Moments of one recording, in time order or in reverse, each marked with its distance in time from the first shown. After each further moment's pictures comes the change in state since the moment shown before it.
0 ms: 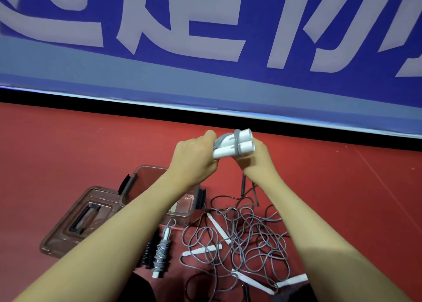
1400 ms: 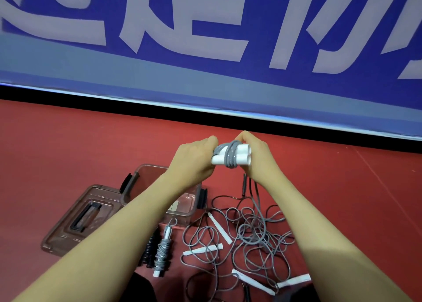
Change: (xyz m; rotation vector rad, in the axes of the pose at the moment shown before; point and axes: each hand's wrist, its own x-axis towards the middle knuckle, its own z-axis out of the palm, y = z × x) left_hand -0.008 -0.016 0.006 -0.051 -0.085 0.124; right_hand 0.000 0.001 -0.005 -0.171 -0.092 -0.087
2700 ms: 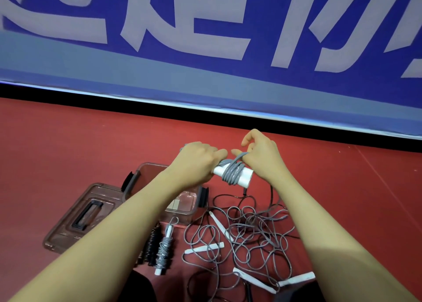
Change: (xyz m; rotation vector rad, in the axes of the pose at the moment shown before) left_hand -0.001 -0.010 0.007 0.104 -0.156 0.251; right_hand 0.006 0.012 0.002 0.009 0.062 0.109
